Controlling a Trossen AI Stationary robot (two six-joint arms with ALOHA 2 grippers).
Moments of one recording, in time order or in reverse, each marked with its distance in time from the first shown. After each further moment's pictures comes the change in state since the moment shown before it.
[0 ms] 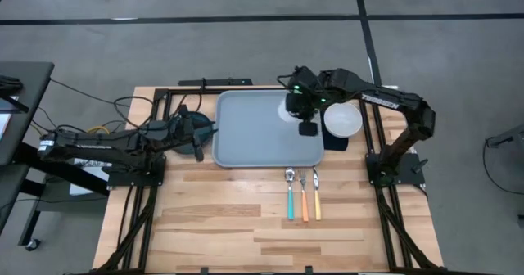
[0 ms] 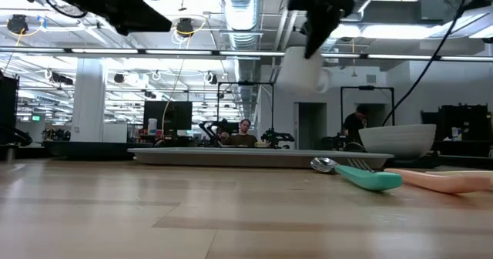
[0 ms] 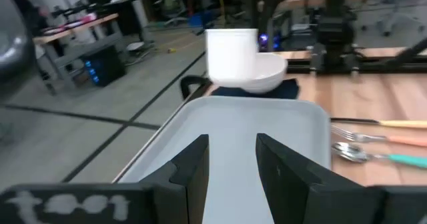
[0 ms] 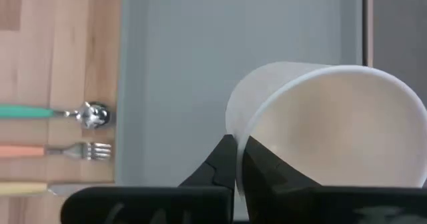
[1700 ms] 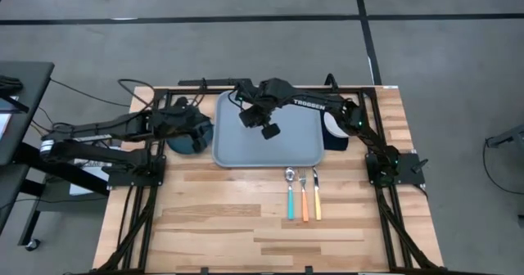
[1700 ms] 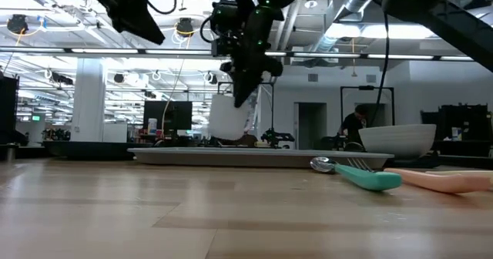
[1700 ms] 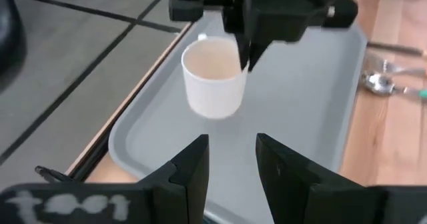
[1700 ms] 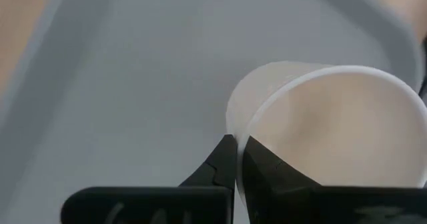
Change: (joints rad) left arm 0.107 0.204 0.366 -0.624 0.041 -0.163; right arm 0.059 0.682 0.637 -0.090 0.042 -0.425
